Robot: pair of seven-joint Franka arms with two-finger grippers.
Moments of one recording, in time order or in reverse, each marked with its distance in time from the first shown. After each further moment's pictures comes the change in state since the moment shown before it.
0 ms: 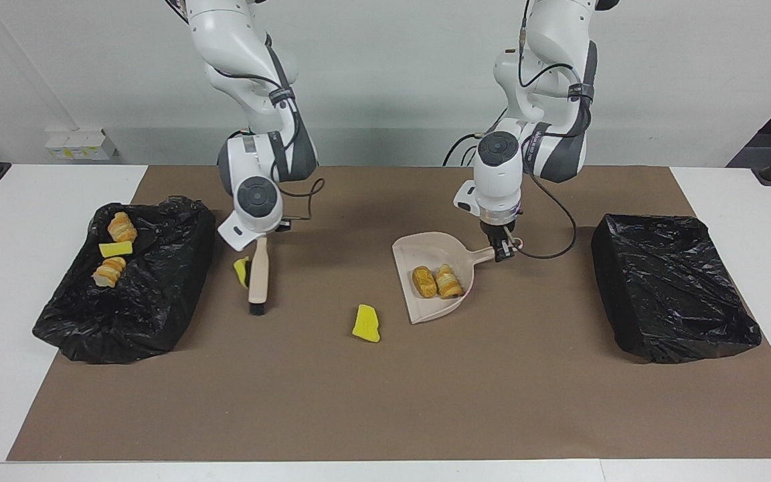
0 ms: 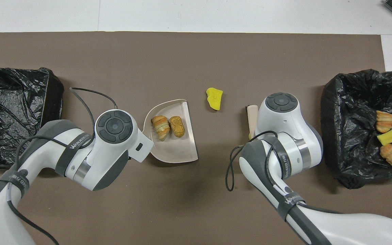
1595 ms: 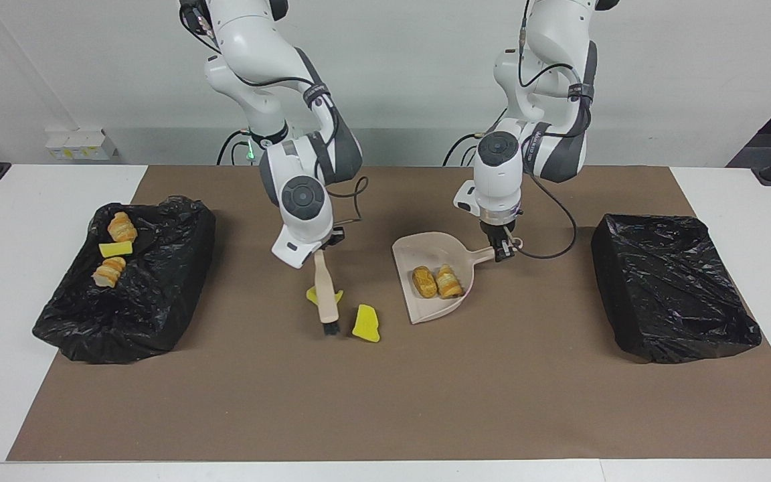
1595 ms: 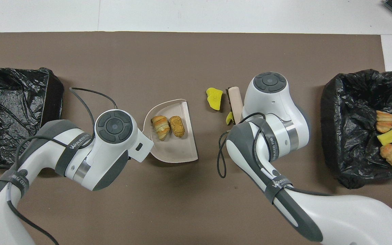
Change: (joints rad) left arm 0.002 0.000 0.000 0.000 0.000 0.000 -0.002; right arm 0.038 0.110 0.000 0.196 -0.008 -0.008 -0.120
